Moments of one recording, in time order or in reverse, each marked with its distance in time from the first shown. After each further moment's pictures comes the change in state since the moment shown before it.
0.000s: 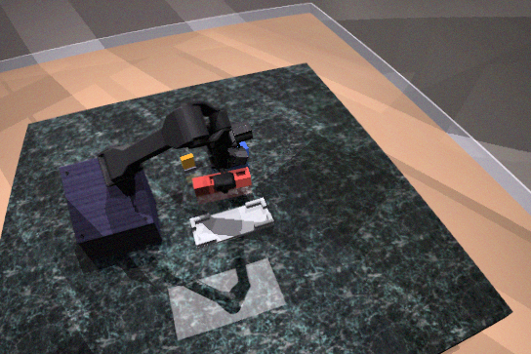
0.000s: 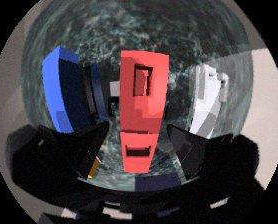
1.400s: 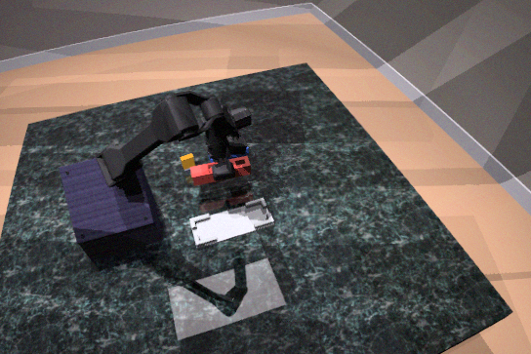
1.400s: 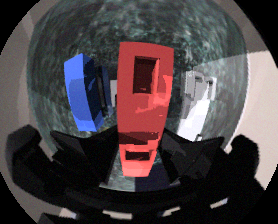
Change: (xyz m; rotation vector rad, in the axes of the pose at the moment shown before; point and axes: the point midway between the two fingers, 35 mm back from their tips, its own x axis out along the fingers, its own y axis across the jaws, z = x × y) arm -0.039 0.005 0.001 -0.018 0.015 -0.001
